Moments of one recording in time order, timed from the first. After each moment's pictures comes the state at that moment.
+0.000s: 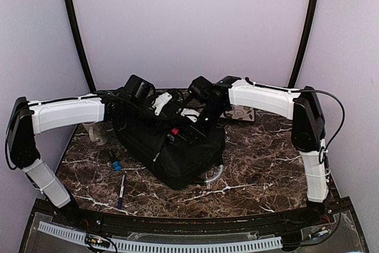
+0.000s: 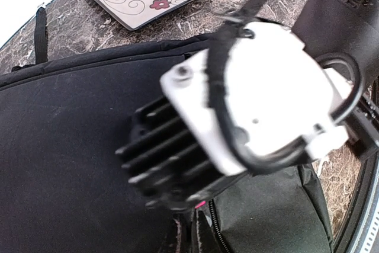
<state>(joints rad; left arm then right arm) -0.71 1.61 1.22 -0.40 0.24 0.08 0.84 2.14 1.90 -1.01 -0.35 -0.23</state>
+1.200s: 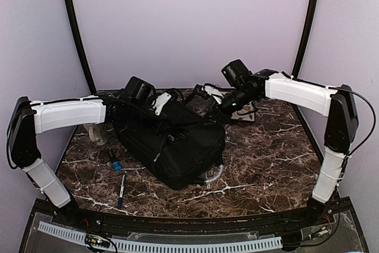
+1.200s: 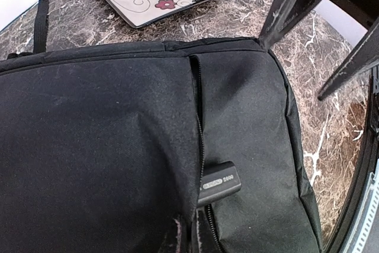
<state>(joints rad) -0.71 1.62 1.20 -0.36 0.25 -0.02 0.67 1.87 1.63 -0.76 -0.58 -0.32</state>
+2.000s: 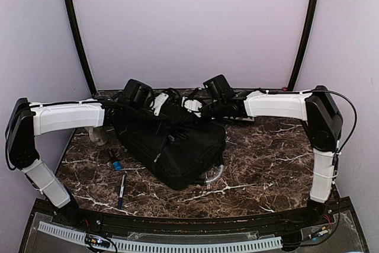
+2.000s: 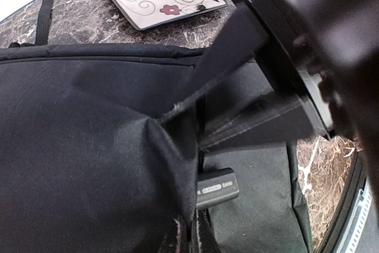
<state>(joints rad) -0.71 1.60 1.15 -0.28 0.26 -0.11 0.78 1.97 1.50 -0.23 -0.40 -0.60</state>
